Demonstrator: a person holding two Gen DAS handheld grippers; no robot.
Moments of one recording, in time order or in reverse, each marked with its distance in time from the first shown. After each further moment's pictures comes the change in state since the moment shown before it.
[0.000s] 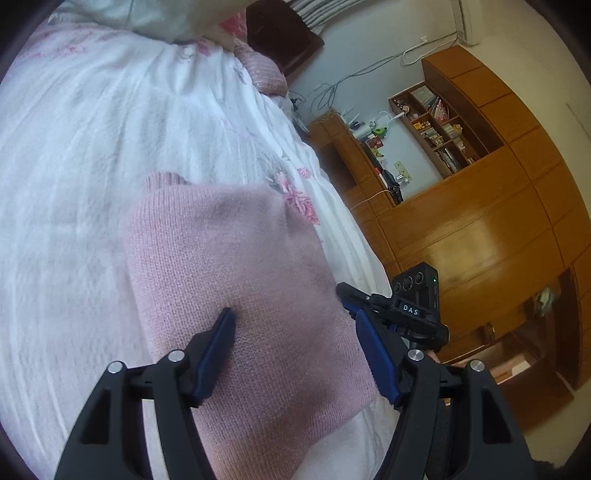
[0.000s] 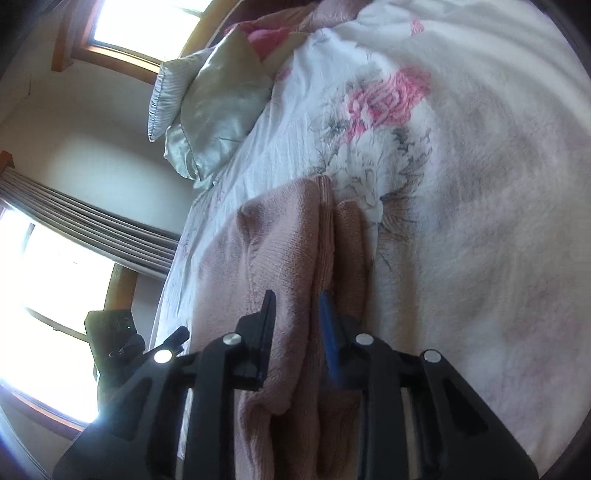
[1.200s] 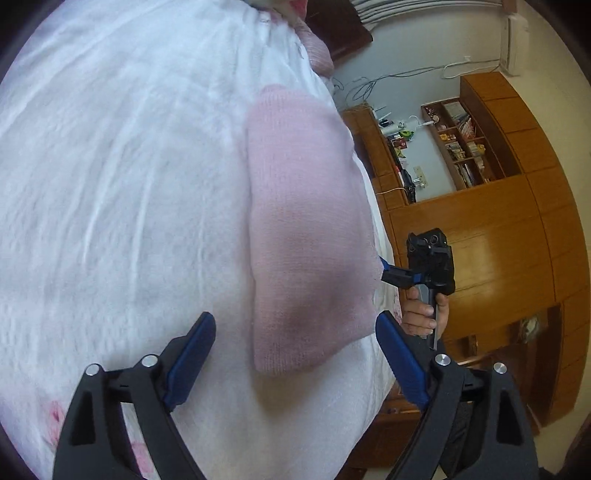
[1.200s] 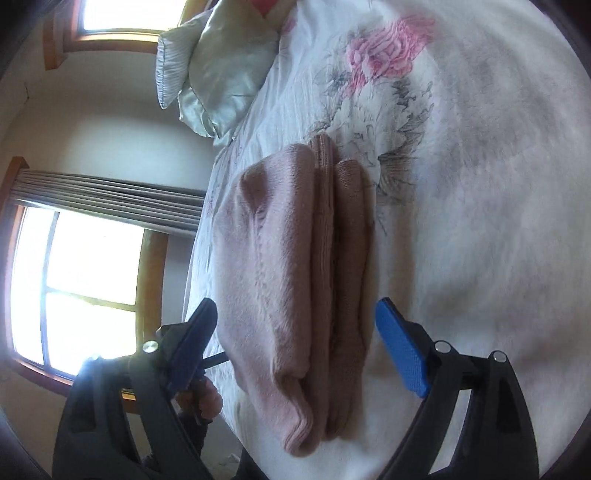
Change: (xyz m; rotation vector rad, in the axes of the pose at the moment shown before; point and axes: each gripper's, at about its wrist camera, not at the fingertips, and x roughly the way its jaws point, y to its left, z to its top) left arm -0.032 0.075 -0.094 -0.277 0.084 -0.049; right arm 0.023 -0.023 0.028 0.072 0.279 0.135
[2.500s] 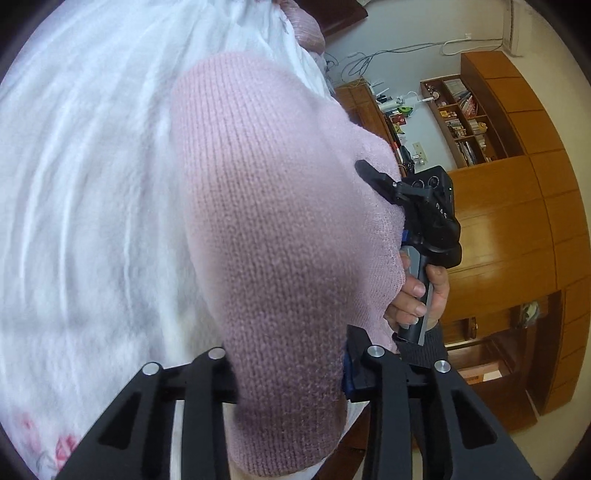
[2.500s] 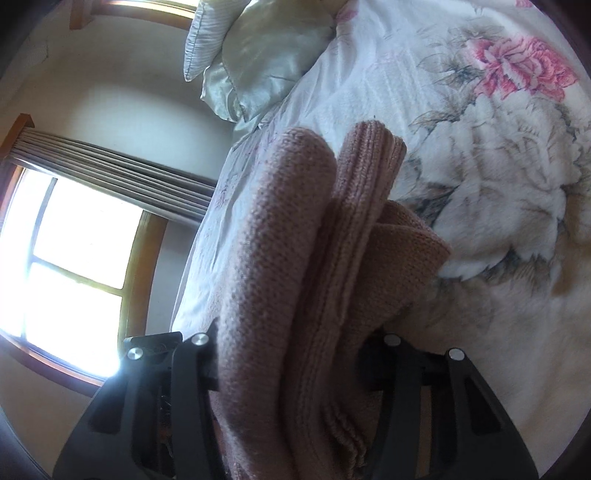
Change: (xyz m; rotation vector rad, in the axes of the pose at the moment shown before) left arm -0.005 -0.063 -0.005 0.064 0.078 0.083; right arm 0.090 0.093 -0.007 -0.144 -0.031 -0.007
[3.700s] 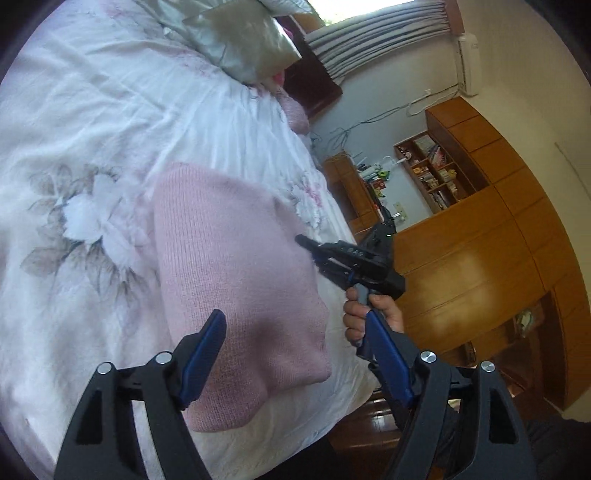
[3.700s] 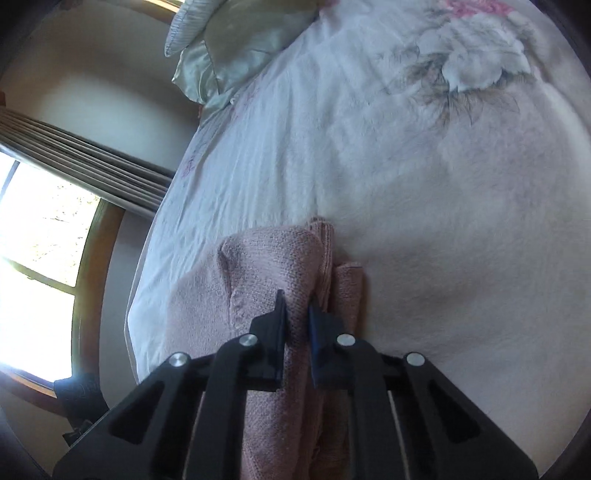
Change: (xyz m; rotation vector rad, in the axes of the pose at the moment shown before) left arm -0.160 0.007 -0.146 0.077 -0.348 -0.022; right arm 0.063 0.045 -0.134 0.026 -0.043 -0.214
